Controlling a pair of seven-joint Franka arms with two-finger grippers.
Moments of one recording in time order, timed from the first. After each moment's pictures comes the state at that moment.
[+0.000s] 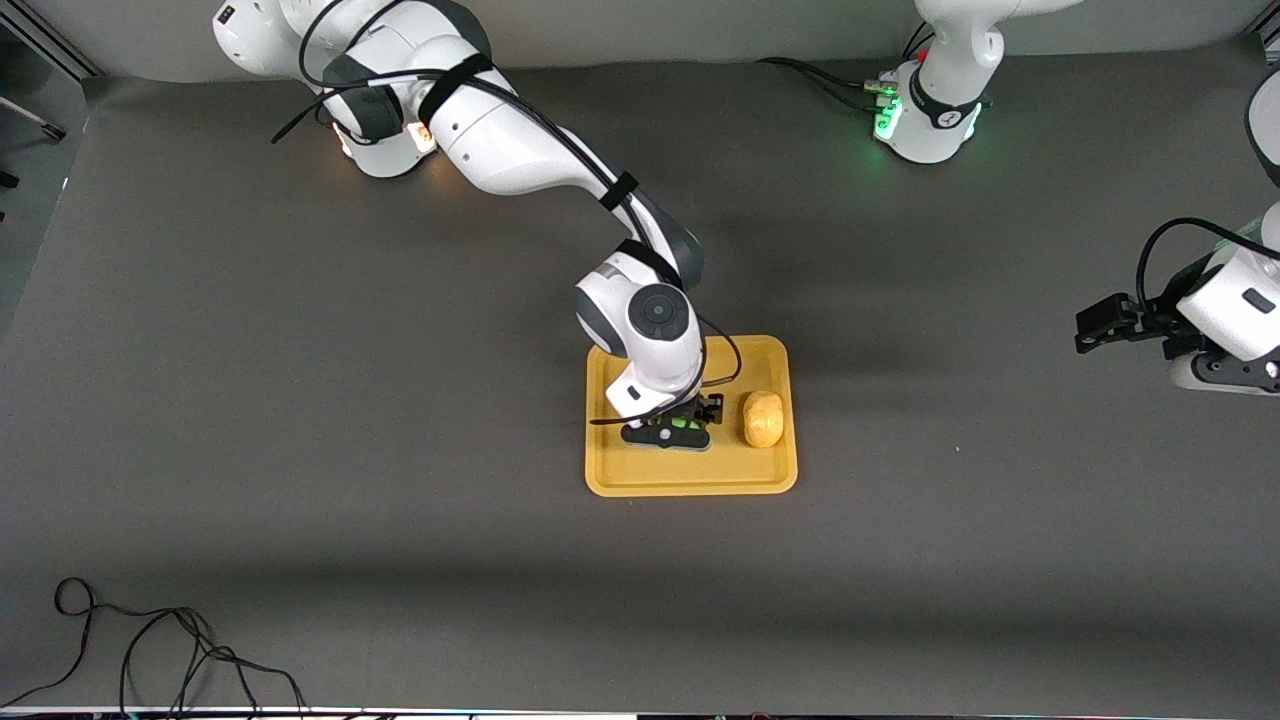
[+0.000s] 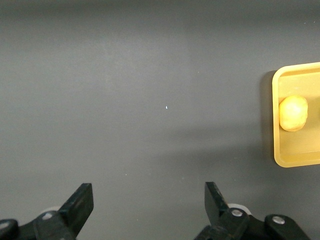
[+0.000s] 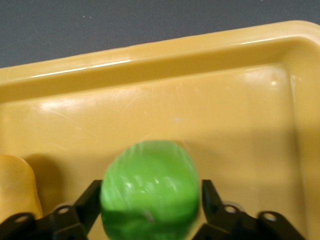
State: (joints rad) left arm 0.12 0.09 -0.13 -1.67 0.01 1.75 0.08; right arm 0.86 1.09 -0.16 -1.02 0.11 2.21 0.87
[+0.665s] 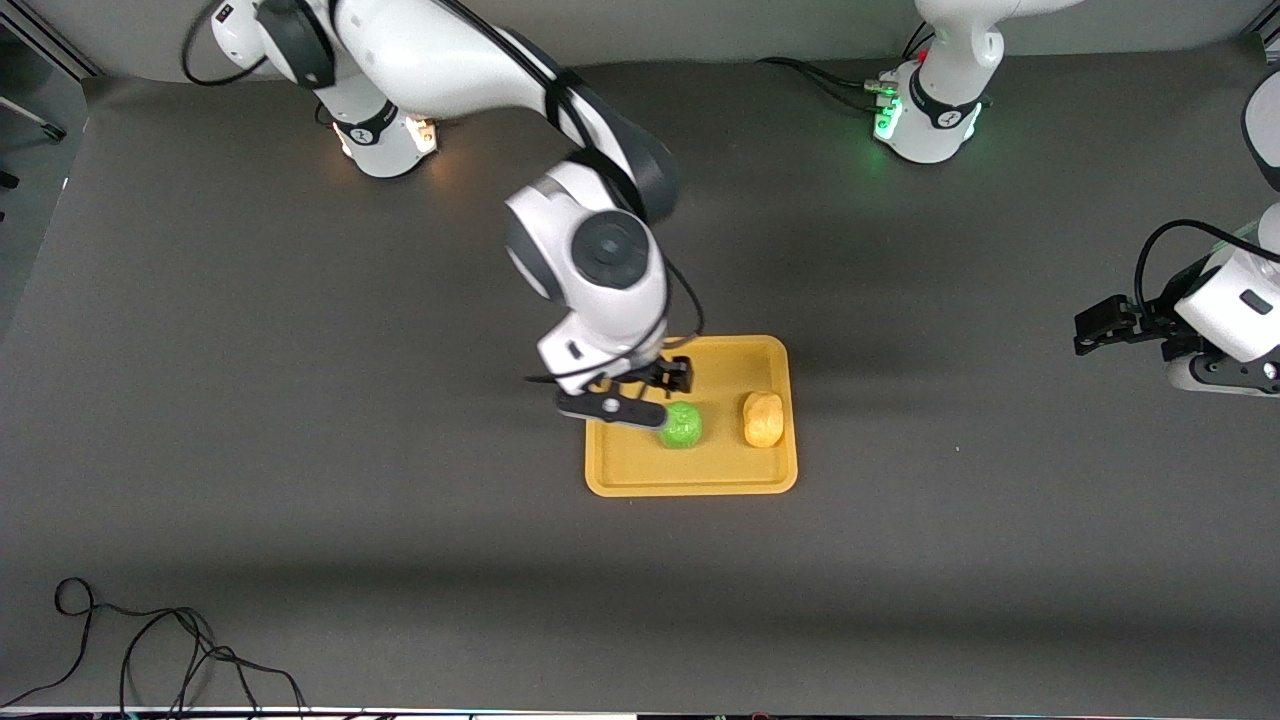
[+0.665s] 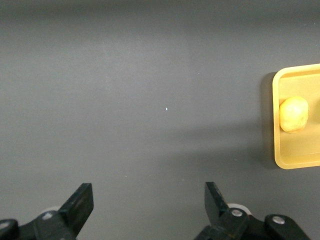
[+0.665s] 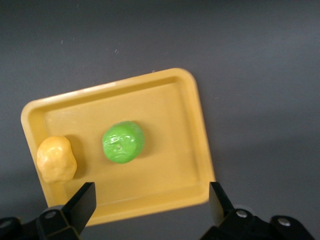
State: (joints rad) left arm 0.12 0.09 -0.13 -1.67 0.01 1.76 0.08; right arm 0.78 0.77 -0.19 -0.93 0.11 1.70 0.87
